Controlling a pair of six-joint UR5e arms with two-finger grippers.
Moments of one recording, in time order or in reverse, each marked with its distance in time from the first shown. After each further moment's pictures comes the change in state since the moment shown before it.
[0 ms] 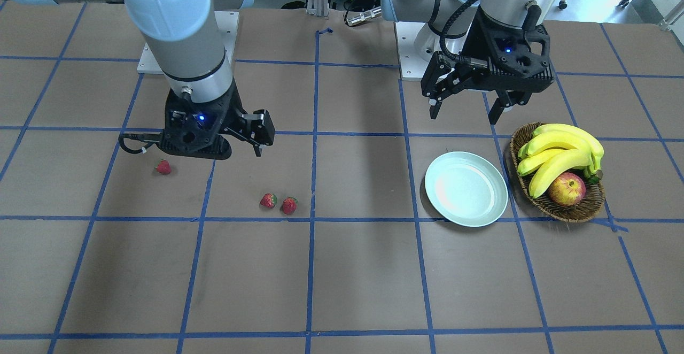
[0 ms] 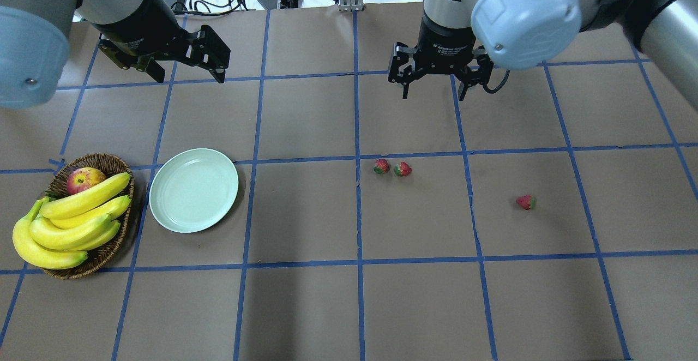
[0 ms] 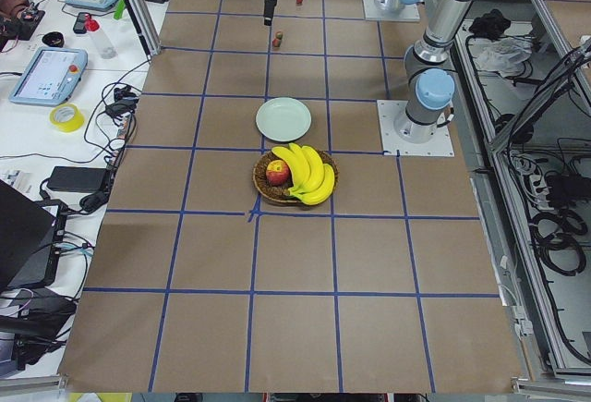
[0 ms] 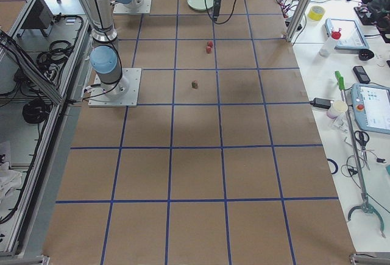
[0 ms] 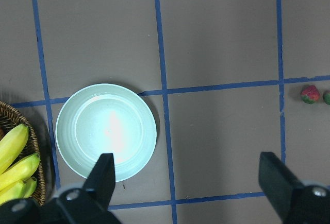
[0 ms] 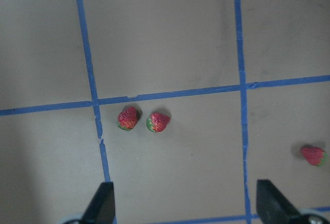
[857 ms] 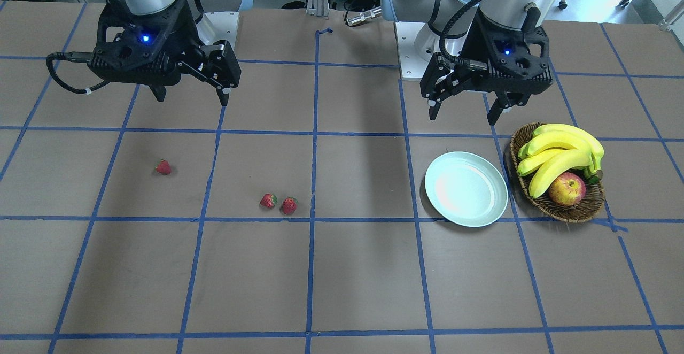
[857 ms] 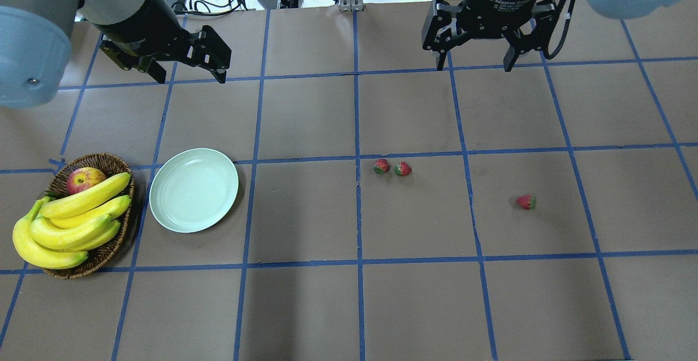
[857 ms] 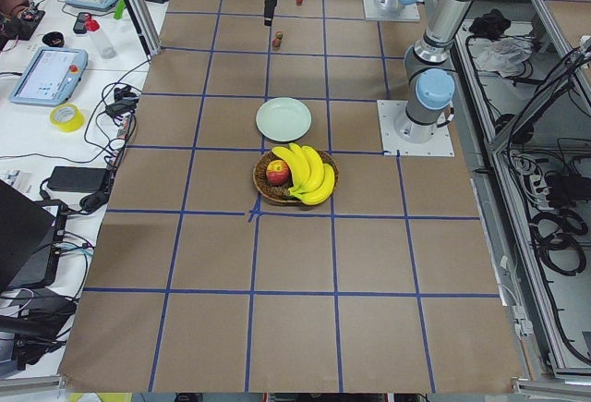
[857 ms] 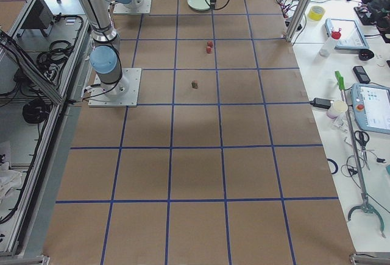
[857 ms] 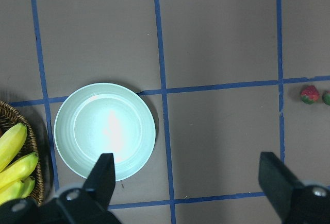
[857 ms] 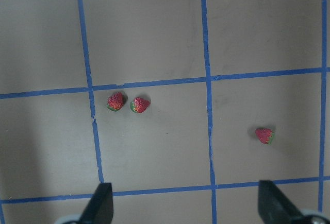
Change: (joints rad) left arm 0.000 -0.002 -0.001 0.000 -0.002 -0.006; right arm -0.078 -0.129 -0.151 0.267 -0.009 -0.093
